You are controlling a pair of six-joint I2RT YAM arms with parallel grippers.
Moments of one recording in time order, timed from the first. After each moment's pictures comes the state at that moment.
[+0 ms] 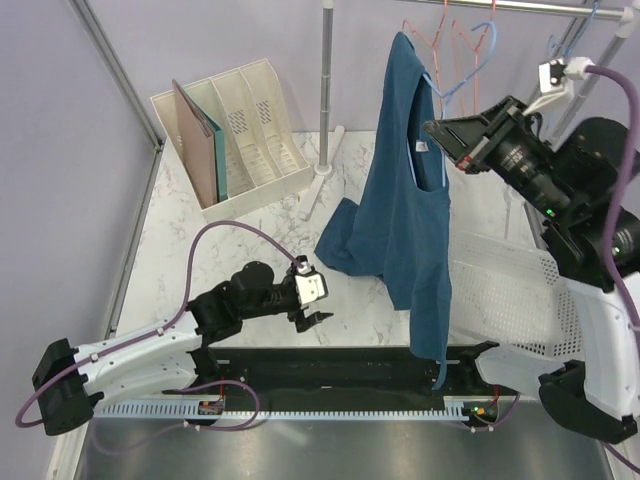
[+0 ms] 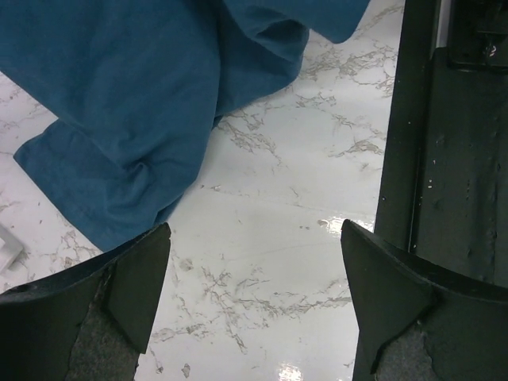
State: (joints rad) left arm -0.98 0.86 0.51 0.00 0.23 0.32; right arm 0.40 1.12 1.91 -0.67 -0.22 0.70
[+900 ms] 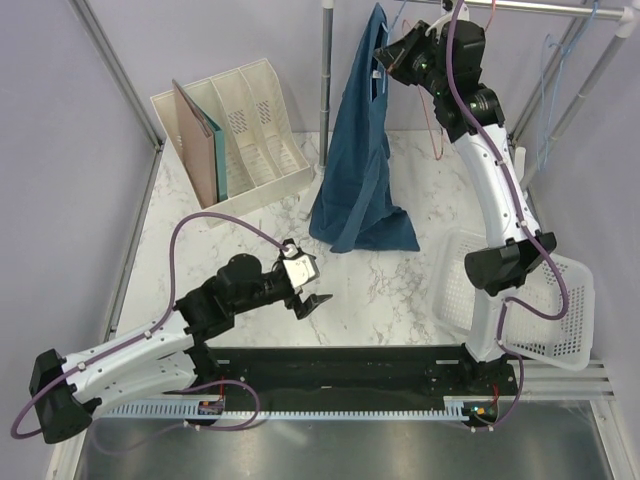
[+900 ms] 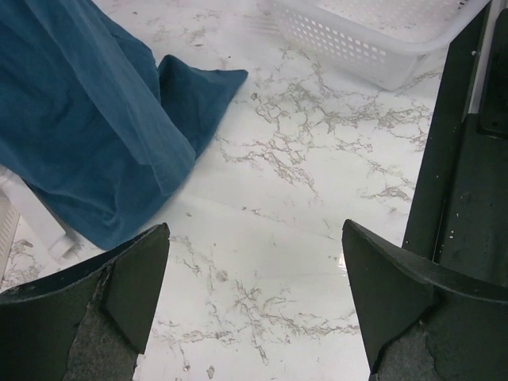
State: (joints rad) left arm -0.95 0.82 0.58 -0.01 0.16 0.24; right arm 0.31 1.98 2.44 -0.48 -0.12 0.67
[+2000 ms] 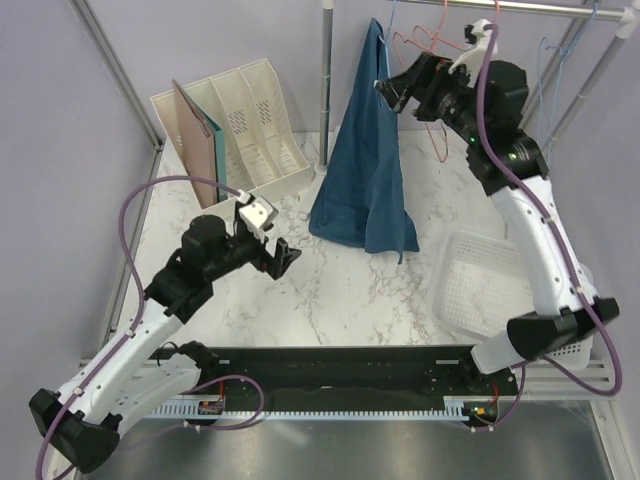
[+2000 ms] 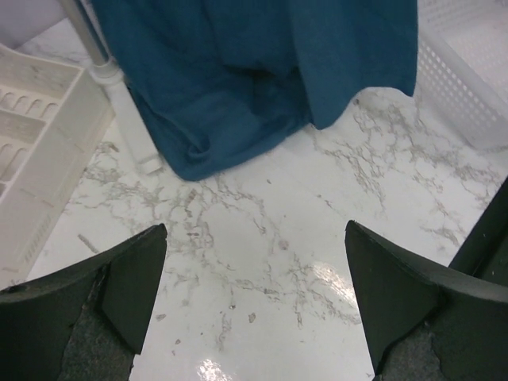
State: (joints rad) left arm -0.59 0.80 0.76 -0.24 0.25 0.10; right arm 0.30 1.57 1.91 -0.37 -0.20 0.53
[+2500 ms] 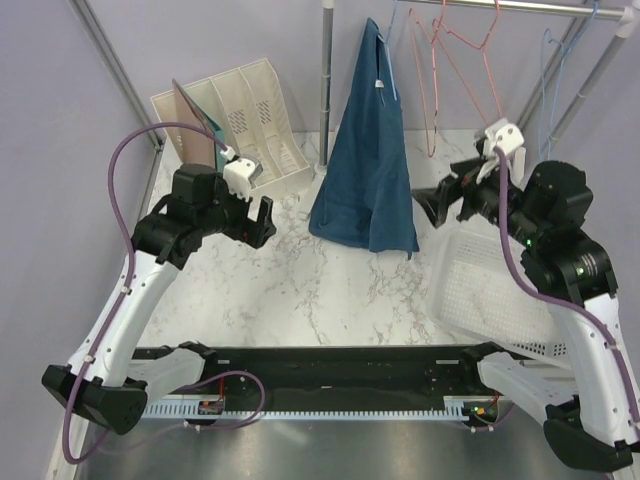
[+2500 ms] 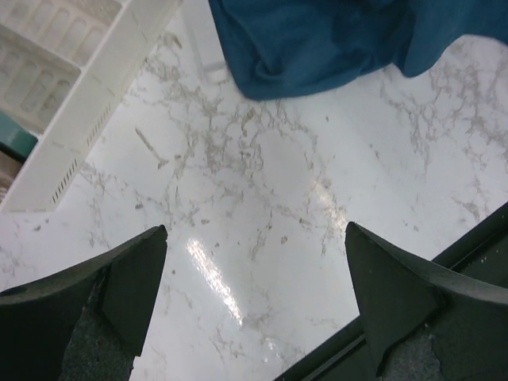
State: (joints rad) left arm -0.36 1.08 1.27 -0.77 0.24 0.10; right arm 0.31 0.99 1.51 -0.60 -0.30 0.00
